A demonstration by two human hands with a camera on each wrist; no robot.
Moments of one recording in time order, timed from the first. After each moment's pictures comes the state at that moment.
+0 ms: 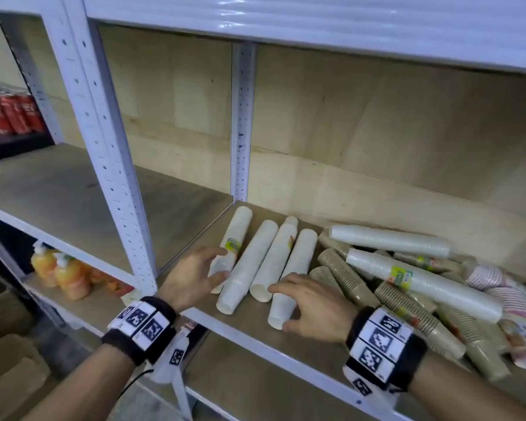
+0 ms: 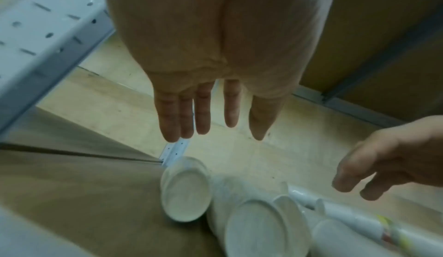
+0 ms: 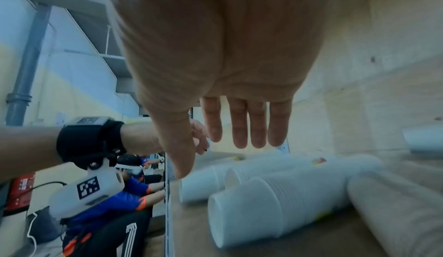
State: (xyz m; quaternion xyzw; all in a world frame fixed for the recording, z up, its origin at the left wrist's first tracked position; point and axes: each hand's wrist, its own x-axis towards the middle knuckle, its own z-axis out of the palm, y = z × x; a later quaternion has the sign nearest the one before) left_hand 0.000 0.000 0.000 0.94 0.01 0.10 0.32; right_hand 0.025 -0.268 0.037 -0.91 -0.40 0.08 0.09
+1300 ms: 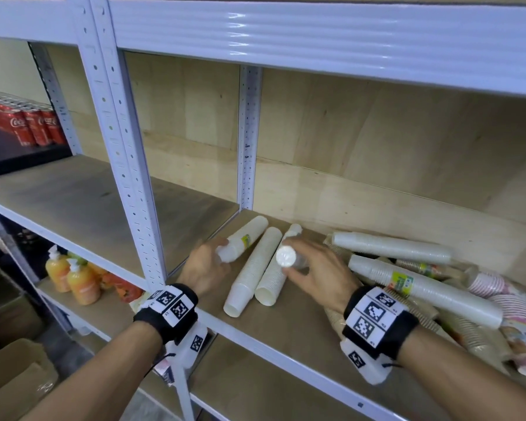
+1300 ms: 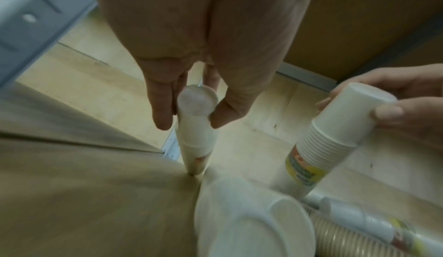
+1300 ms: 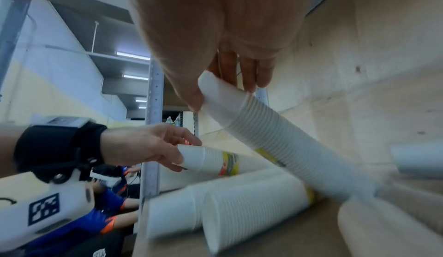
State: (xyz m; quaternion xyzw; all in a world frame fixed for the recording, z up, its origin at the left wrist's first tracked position) left_hand 0.018 -0.010 0.017 0.94 0.12 0.10 0.32; right_hand 0.046 -0.263 0.064 -0.87 -0.39 -0.14 0.27
